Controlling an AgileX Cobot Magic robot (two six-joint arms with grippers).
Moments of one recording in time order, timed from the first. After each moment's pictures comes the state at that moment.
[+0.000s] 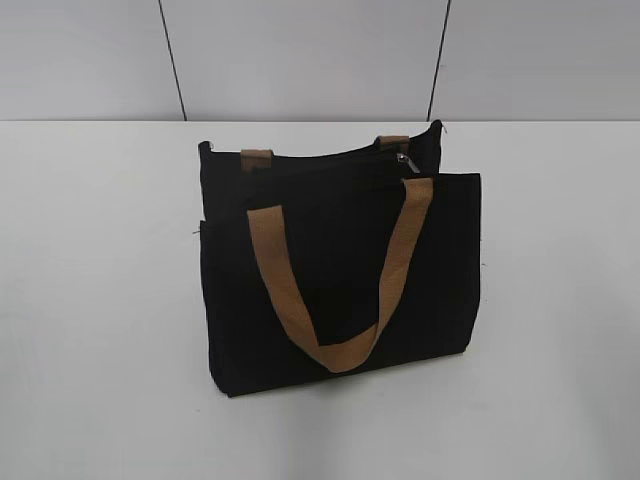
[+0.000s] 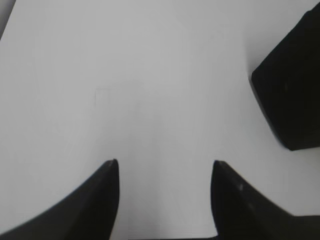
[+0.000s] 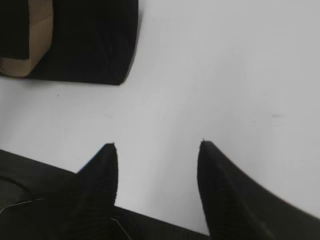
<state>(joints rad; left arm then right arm) 0.06 0.31 -0.72 -0.12 1.18 0.21 0.03 0.48 -0.62 0.24 1.01 -0.31</state>
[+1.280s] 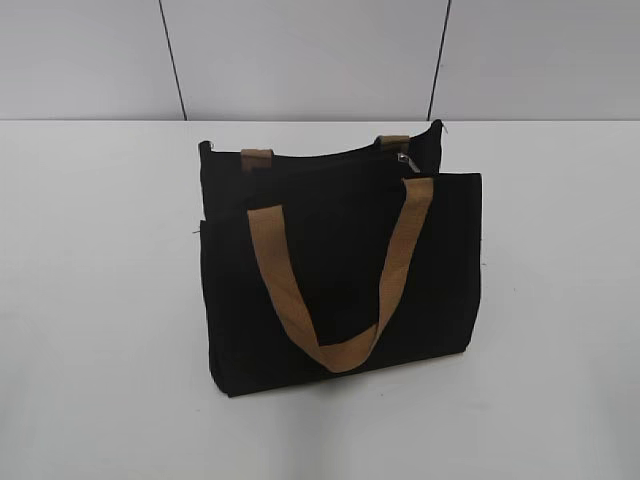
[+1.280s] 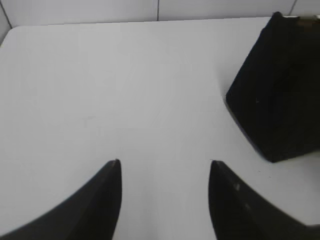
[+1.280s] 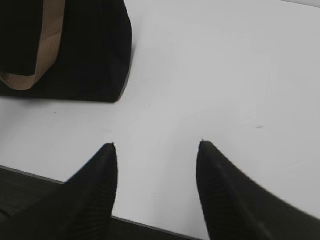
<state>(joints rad) -0.06 -0.01 -0.53 -0.14 1.08 0.20 0.03 -0.01 -0.49 0.21 1.10 -0.26</state>
